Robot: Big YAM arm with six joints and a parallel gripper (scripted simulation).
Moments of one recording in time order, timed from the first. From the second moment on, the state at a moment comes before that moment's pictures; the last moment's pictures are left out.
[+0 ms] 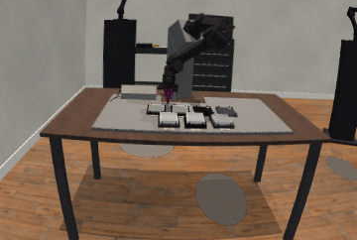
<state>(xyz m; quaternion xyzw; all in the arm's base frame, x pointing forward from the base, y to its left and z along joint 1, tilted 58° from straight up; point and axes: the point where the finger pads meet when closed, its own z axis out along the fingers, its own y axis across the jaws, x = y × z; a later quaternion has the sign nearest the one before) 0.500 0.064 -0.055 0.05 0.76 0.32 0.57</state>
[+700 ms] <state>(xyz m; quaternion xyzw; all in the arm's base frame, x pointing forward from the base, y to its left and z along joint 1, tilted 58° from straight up) 0.542 0.074 0.006 0.07 0.71 0.31 0.63</state>
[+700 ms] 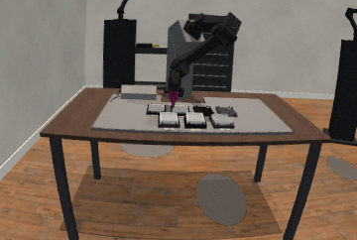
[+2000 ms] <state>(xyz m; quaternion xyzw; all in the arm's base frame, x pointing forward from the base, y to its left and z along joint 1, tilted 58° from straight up) 0.601 0.092 0.093 0.06 0.70 0.31 0.64</state>
